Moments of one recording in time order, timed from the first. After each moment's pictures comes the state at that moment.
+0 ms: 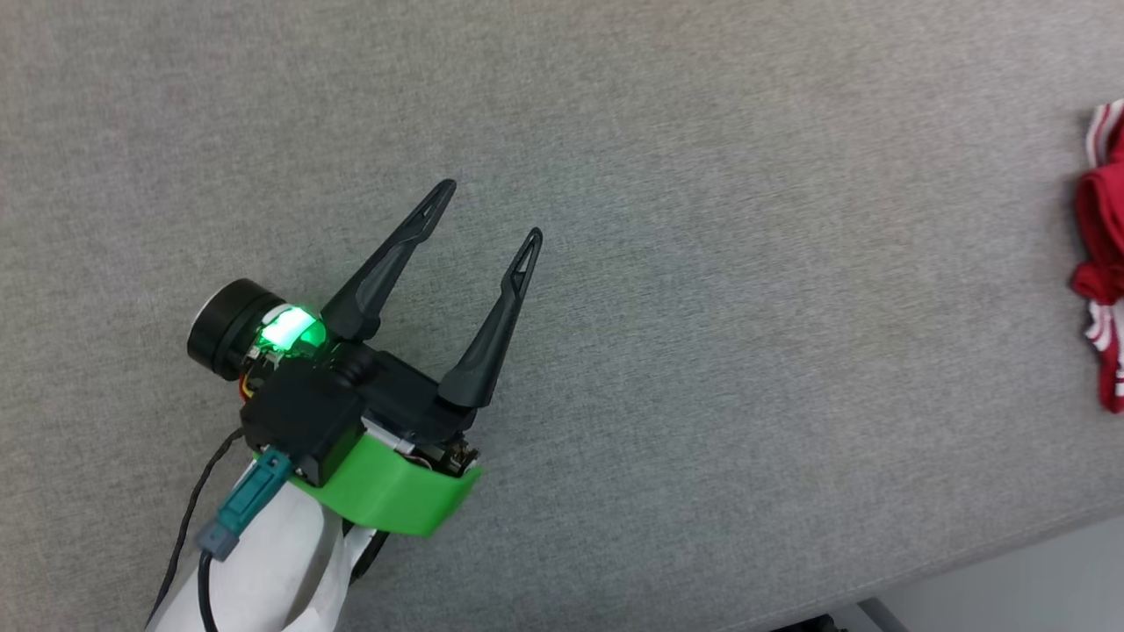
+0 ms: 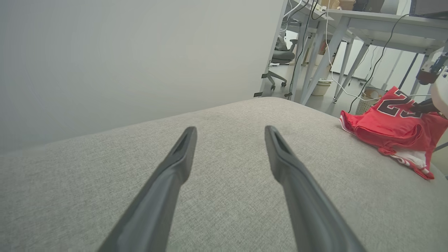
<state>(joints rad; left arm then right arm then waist) -0.32 0.34 -0.41 -0.24 -0.25 -0.13 -0.24 -0.59 -0.71 -0.15 0.68 -0.05 0.13 0.16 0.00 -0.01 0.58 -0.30</state>
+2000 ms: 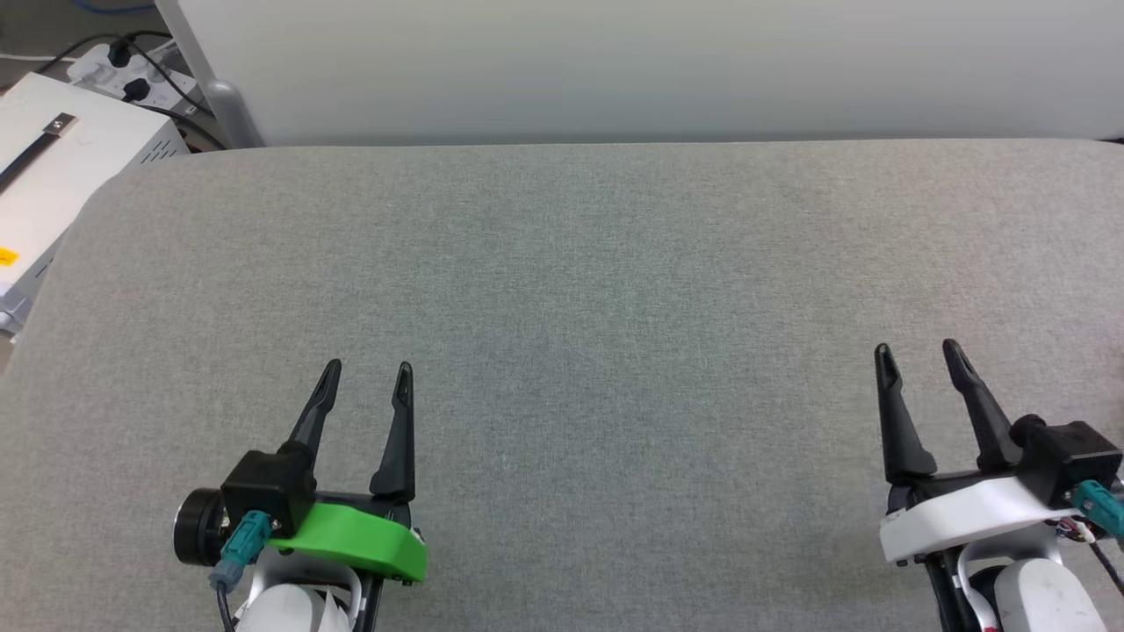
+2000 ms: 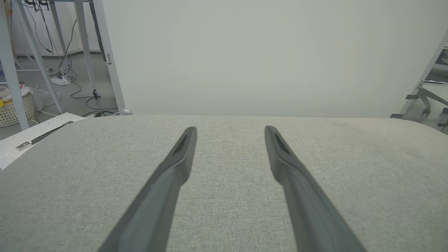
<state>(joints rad) -0.06 0.08 -0.07 0.09 -0.17 -0.12 -0.26 -0.07 -0.10 0.02 0.07 0.24 0.13 -0.23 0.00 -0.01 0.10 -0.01</state>
